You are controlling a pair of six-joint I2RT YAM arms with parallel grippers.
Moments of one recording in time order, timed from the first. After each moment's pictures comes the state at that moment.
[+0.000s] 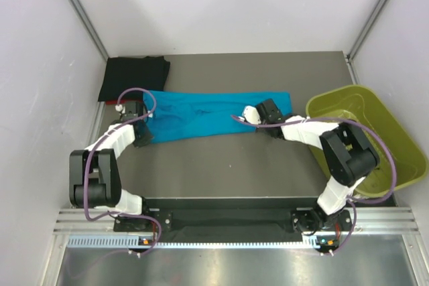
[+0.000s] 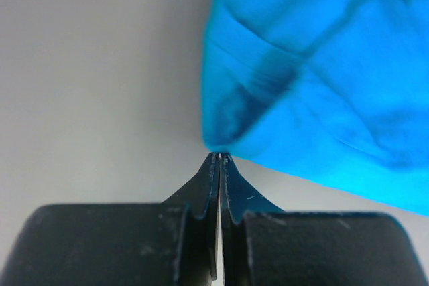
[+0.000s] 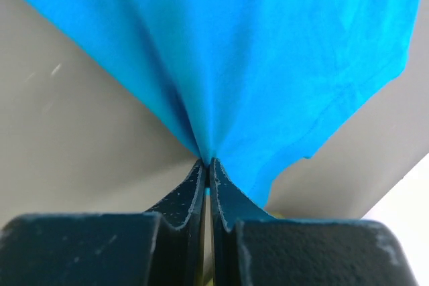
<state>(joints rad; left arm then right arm) 0.03 1.47 0.80 -0.42 -0.17 -0.46 0.54 1.72 0.93 -0.22 0.31 -0.71</state>
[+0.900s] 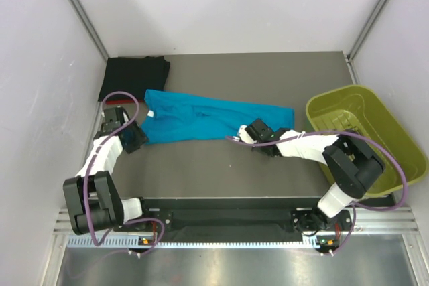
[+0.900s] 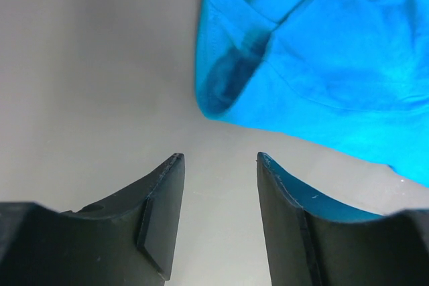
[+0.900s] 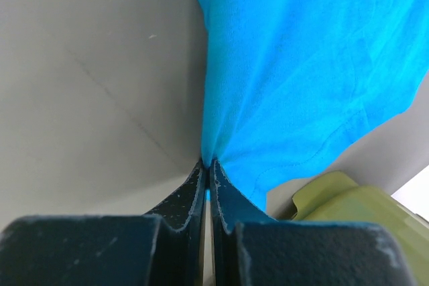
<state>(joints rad) 0.22 1.26 0.73 -0.45 0.11 -0.42 0.74 1.61 0.81 -0.38 0.40 -0.53</state>
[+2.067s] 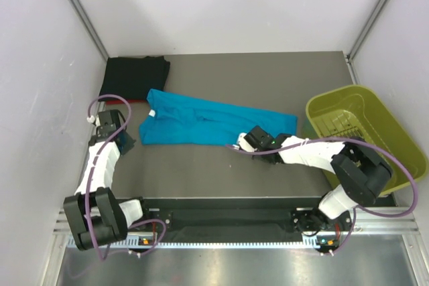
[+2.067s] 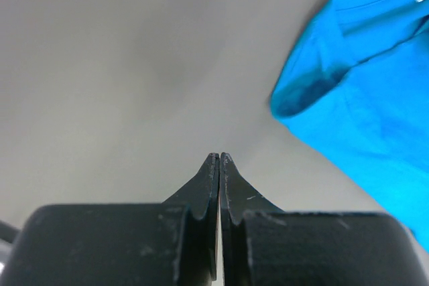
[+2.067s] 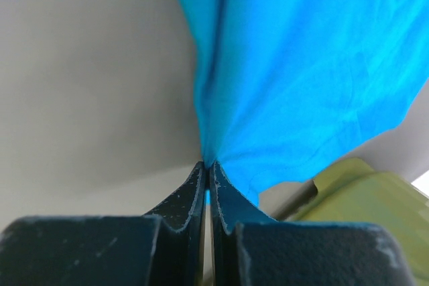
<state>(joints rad) 0.25 1.17 0.74 -0.55 -0.14 -0.49 0.80 1.53 0.77 -0.47 0.39 -0.49</state>
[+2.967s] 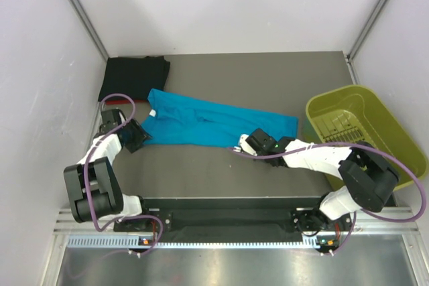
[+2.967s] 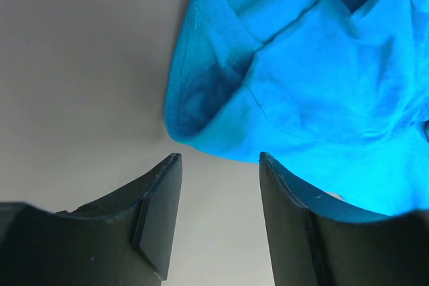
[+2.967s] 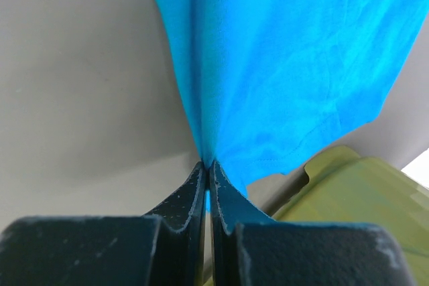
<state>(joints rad) 0.28 1.37 0.70 -0.32 0.26 -0.49 0.83 1.46 0.73 -0.46 0.43 -0.49</state>
